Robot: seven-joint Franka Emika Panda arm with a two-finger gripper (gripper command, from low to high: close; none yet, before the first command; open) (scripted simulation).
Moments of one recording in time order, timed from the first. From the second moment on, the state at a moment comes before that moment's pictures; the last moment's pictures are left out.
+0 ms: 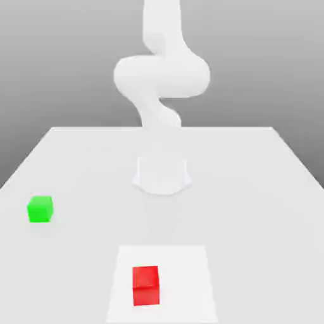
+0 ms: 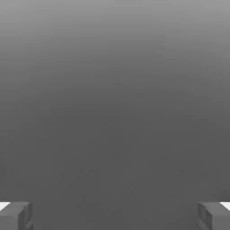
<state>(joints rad) 0.01 -0.71 -0.01 -2.33 0.00 2.34 0.78</state>
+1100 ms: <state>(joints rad) -0.01 0.31 -0.05 -2.57 0.06 2.88 0.59</state>
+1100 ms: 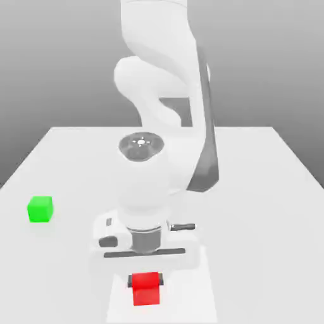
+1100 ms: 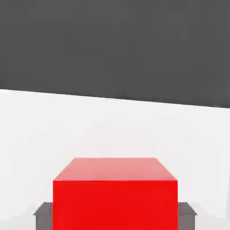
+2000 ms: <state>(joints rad) -0.62 -0.14 -0.48 -2.82 -0.09 2.69 1.02</state>
